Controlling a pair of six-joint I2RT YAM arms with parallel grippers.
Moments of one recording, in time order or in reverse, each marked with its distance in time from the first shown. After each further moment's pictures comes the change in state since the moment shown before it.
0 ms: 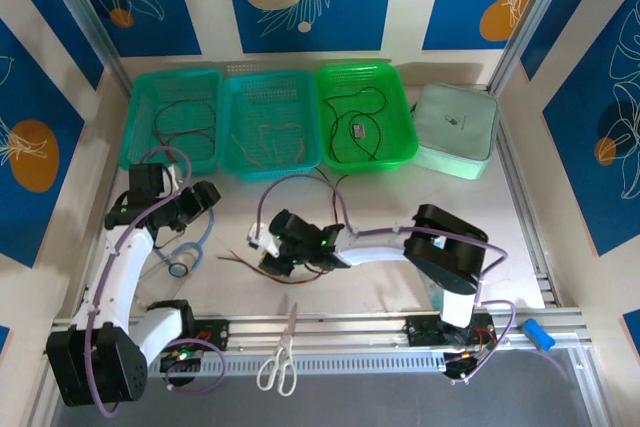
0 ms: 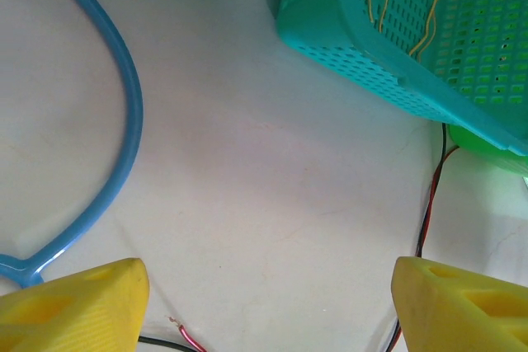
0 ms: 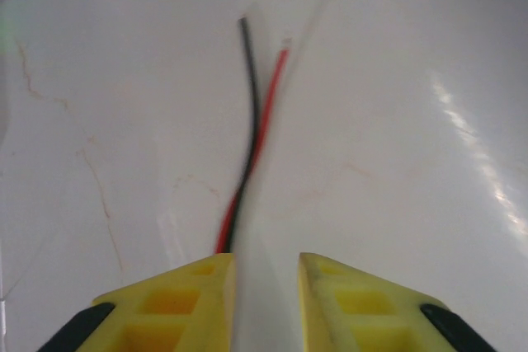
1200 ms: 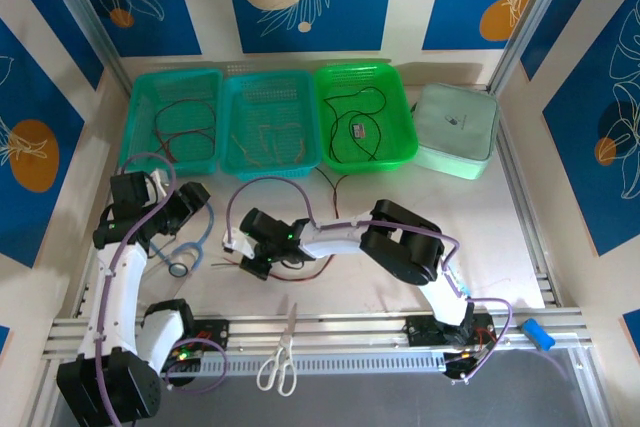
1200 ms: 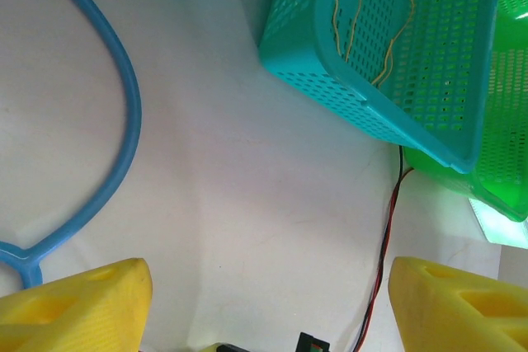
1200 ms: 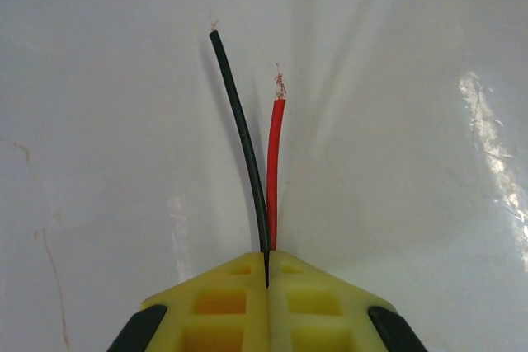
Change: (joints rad) left arm 0.117 -0.116 -0.029 -0.014 0.096 -0.021; right arm 0.006 0.249 0.297 -0.139 -0.071 -0.081
